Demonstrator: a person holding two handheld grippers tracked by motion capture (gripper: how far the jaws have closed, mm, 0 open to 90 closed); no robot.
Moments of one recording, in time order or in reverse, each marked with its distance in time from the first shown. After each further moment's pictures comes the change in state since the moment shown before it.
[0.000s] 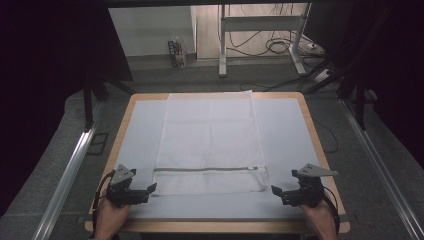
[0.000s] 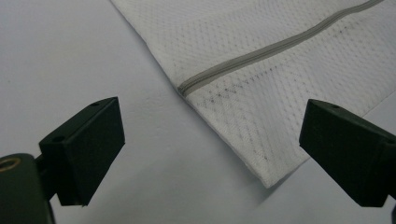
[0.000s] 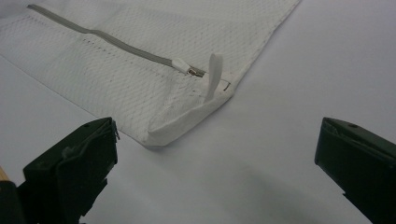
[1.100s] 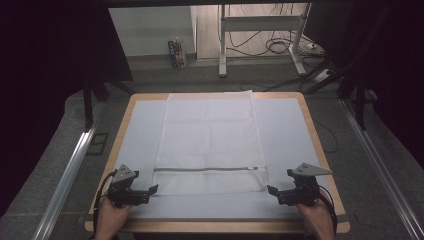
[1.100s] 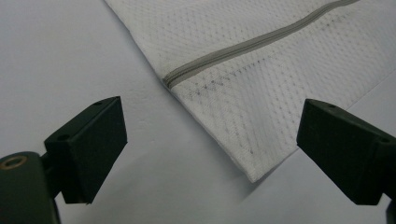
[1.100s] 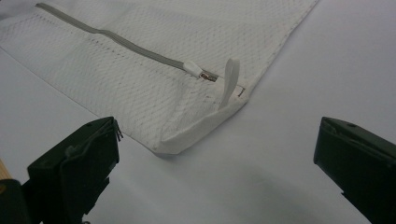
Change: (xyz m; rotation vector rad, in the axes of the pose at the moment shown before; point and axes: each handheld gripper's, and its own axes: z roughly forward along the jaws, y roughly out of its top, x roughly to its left) left arm 0.000 0.001 0.002 0.040 -0.060 -0.033; right arm 0.006 0.003 0.009 -0.001 0.023 -0.014
